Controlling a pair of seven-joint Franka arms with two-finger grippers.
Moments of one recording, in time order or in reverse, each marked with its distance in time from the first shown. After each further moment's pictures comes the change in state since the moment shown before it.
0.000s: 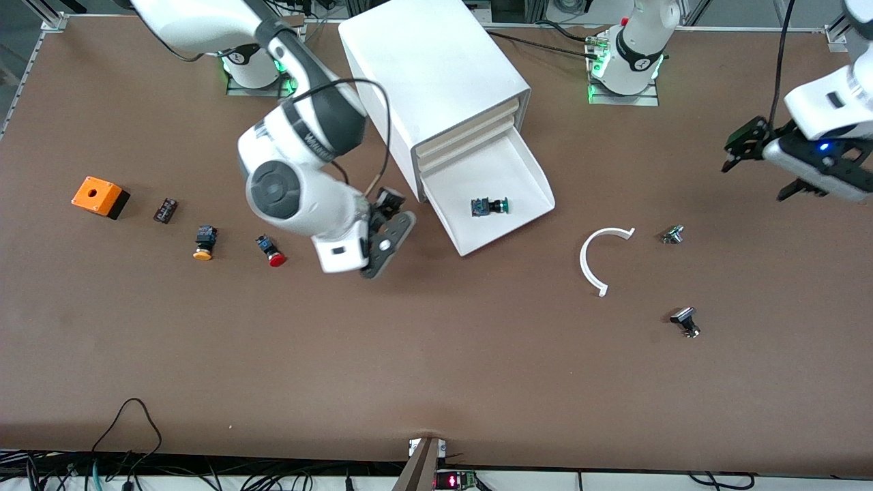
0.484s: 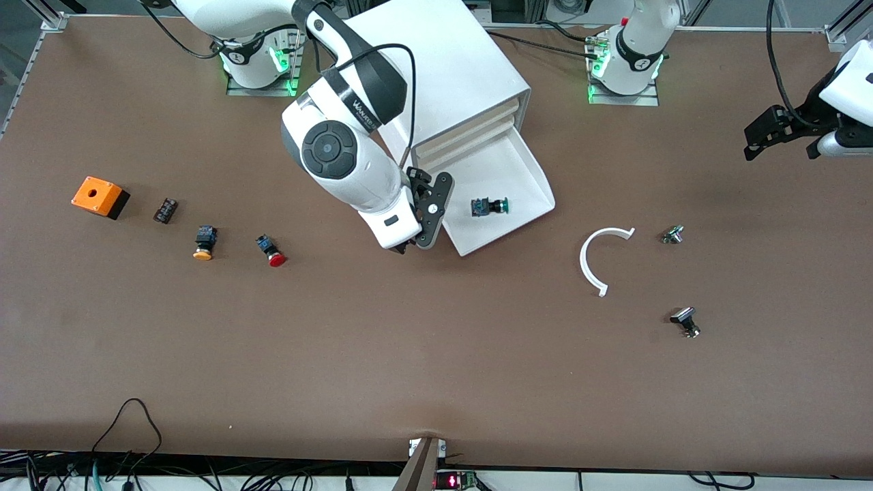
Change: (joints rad) left arm -0.006 -0.043 0.006 0.006 0.044 -0.067 -0.480; right arm 0.074 0.007 -0.026 0.036 -0.023 0.040 -0.226
